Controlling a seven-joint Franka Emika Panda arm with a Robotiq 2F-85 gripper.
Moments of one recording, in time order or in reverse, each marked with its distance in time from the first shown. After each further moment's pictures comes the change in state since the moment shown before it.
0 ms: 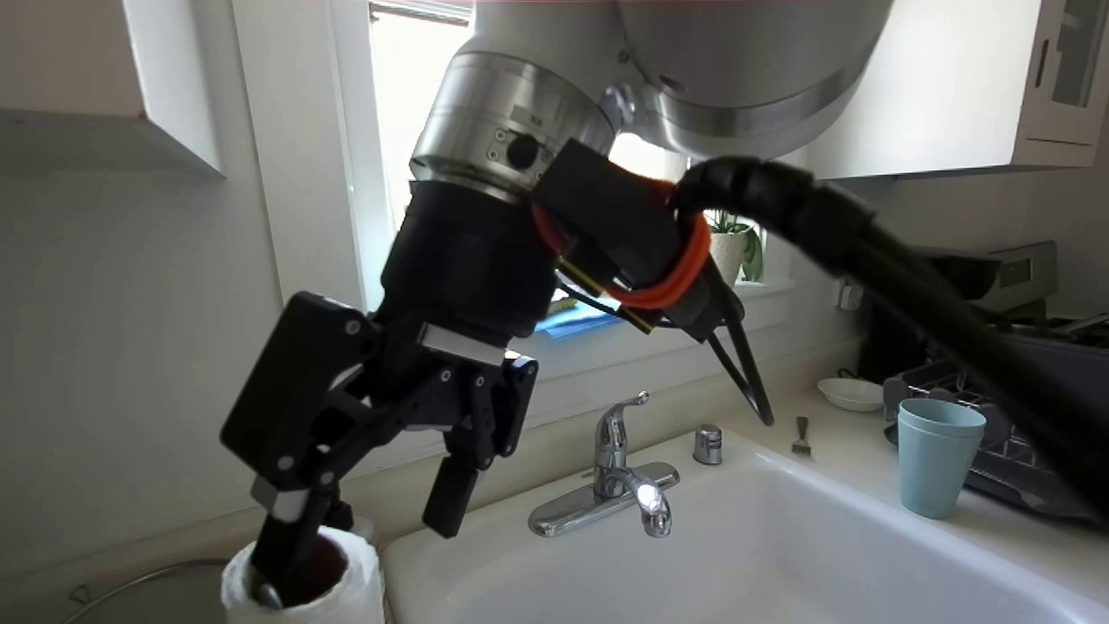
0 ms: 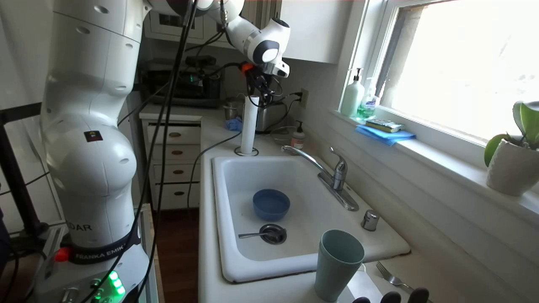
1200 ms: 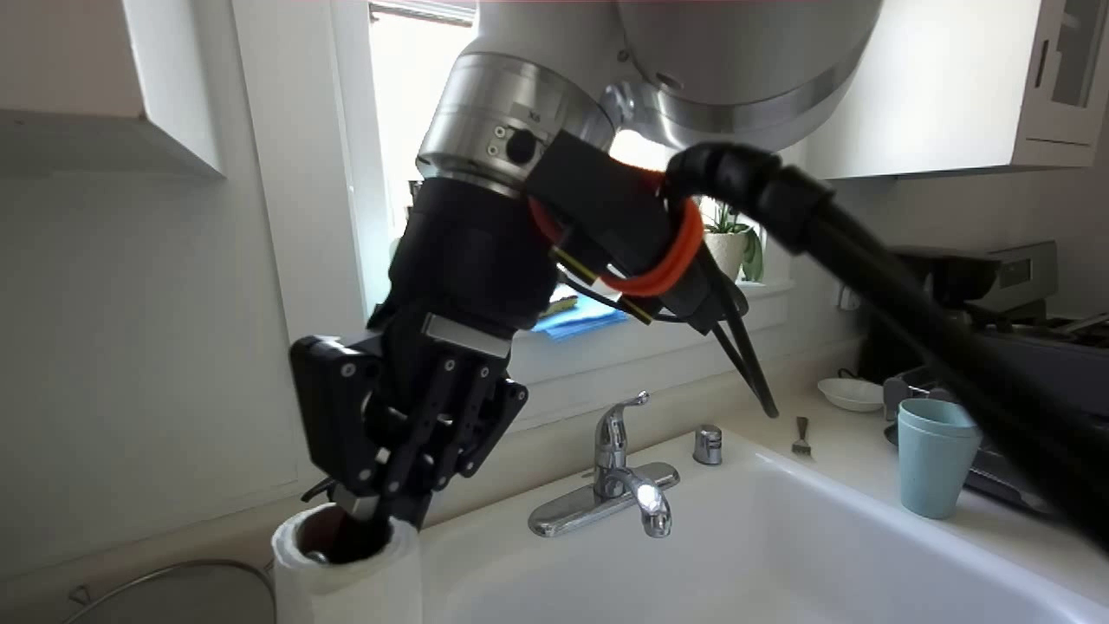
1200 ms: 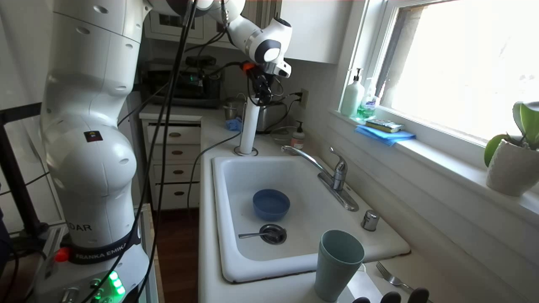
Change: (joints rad) arm 0.000 0.000 -0.012 0.009 -0.004 -0.012 0.039
